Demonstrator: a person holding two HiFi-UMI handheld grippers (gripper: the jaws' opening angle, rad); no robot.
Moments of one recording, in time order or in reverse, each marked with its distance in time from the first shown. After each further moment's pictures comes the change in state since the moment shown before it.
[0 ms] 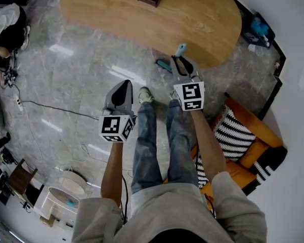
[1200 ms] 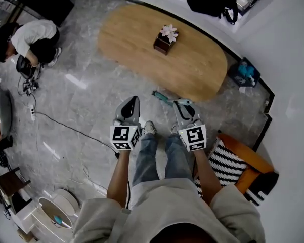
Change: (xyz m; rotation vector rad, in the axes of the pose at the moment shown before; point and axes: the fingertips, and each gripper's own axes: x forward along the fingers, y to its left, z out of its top) left arm -0.083 -0.036 0.145 0.064 -0.210 0.076; right arm -0.158 0.059 0.147 -0.112 -0.158 0.128
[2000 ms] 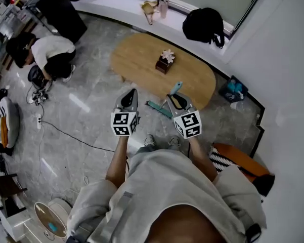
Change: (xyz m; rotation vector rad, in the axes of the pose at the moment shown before) left arm -0.065 -0.006 0.132 0.094 -0.125 0.016; right arm -0.048 0.034 0.142 -0.029 -0.113 0.058
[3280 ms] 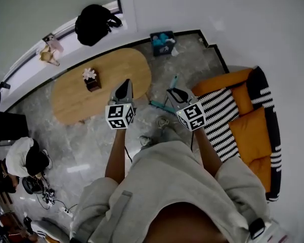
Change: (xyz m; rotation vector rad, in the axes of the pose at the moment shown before) left arm 0.083 -0.277 0.011 0.130 0.038 -0.824; right arm -0.244 -0.072 -0.074 0.218 0.108 -0.729
